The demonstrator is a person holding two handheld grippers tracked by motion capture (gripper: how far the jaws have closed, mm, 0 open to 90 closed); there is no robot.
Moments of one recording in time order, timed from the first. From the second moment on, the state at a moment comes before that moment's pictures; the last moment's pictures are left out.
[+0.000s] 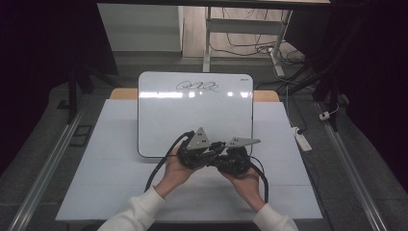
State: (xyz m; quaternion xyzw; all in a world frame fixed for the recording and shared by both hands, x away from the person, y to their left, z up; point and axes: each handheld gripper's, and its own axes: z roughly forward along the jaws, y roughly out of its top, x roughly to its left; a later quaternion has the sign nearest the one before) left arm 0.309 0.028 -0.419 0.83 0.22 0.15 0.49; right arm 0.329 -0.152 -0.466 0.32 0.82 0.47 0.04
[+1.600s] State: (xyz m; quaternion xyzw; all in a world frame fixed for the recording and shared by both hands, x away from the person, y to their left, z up) left arm 0.235 0.224 -0.504 0.79 0.41 0.14 0.43; right arm 0.332 -0.195 -0.434 0.27 0.75 0.57 0.17
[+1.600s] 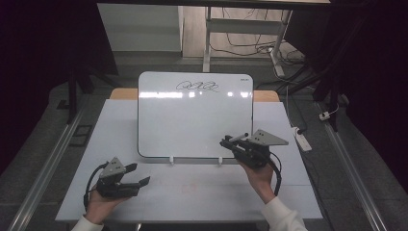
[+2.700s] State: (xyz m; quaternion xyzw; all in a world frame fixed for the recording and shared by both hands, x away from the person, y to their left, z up) left arm 0.238 0.225 -0.514 0.80 0.42 0.14 0.41; right arm 0.446 -0.136 -0.376 0.31 0.72 0.57 0.24
